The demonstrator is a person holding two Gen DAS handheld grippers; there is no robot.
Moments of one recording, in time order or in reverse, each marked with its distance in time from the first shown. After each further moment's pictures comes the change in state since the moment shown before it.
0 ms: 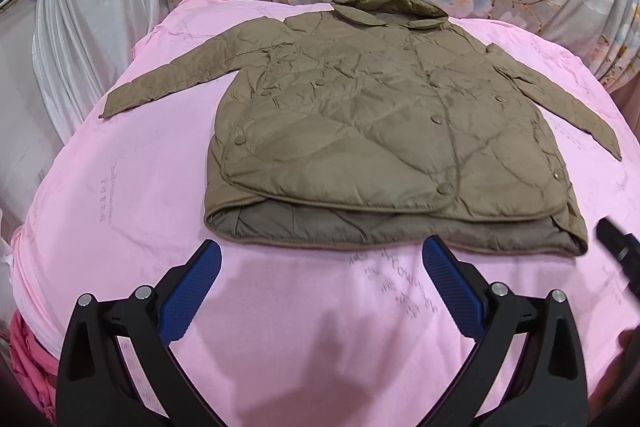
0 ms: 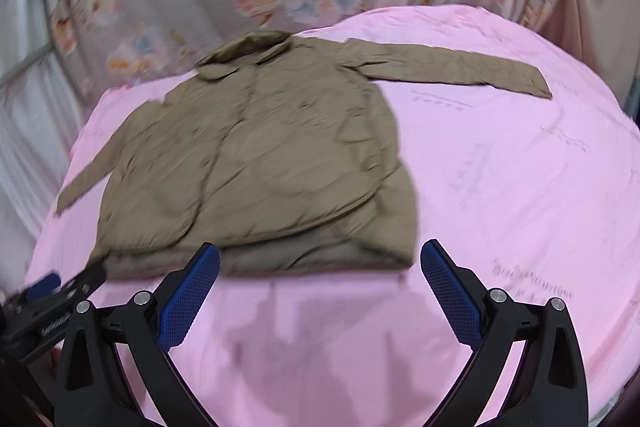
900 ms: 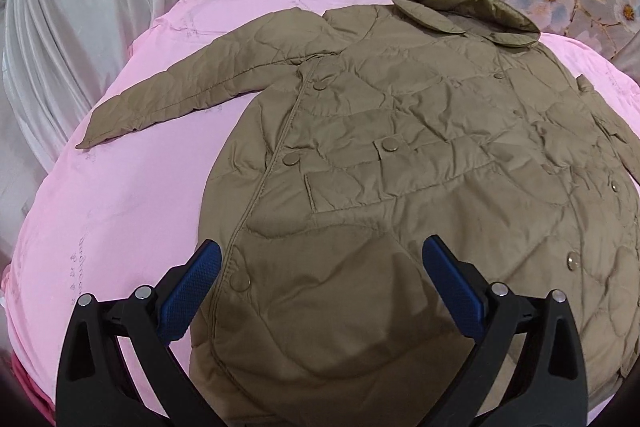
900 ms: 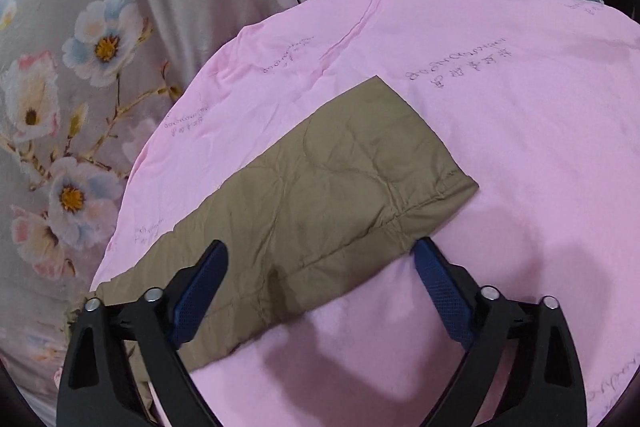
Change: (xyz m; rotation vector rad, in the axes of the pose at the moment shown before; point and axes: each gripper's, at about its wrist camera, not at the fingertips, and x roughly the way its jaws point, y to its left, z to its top) left arm 0.133 0.033 0.103 -0.072 0.054 0.104; right arm 0.186 -0.312 0.198 0.694 -0.168 -0.195
